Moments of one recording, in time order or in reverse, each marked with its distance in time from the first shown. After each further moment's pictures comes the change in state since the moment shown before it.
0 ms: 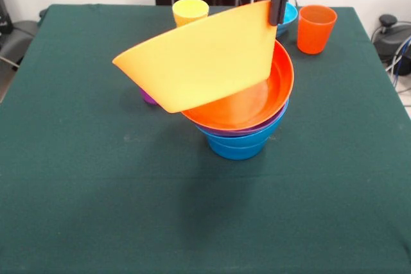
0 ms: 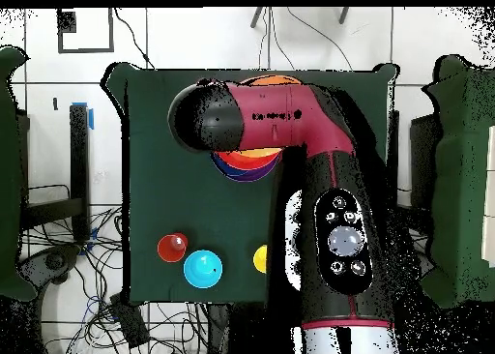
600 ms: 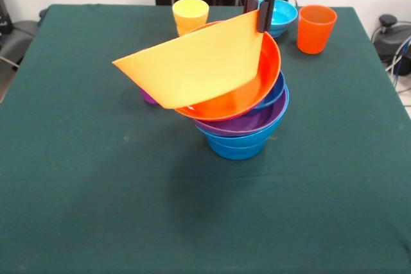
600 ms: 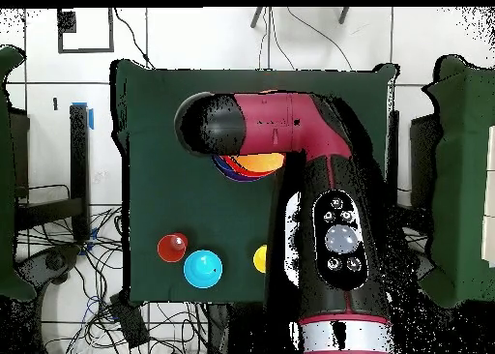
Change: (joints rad) arm 0.013 0.023 -0.036 0.017 0.016 0.050 0.000
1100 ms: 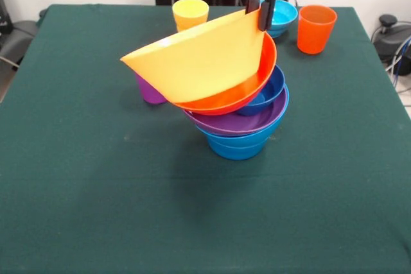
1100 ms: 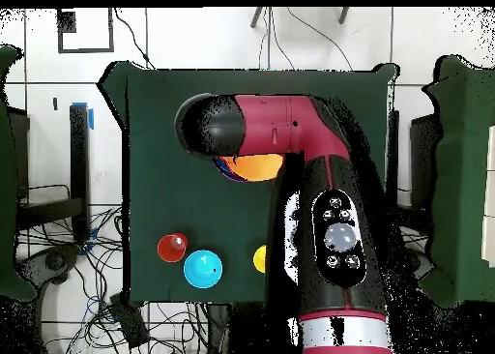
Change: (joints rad) arm 0.001 0.008 0.000 0.009 0.015 0.045 0.000
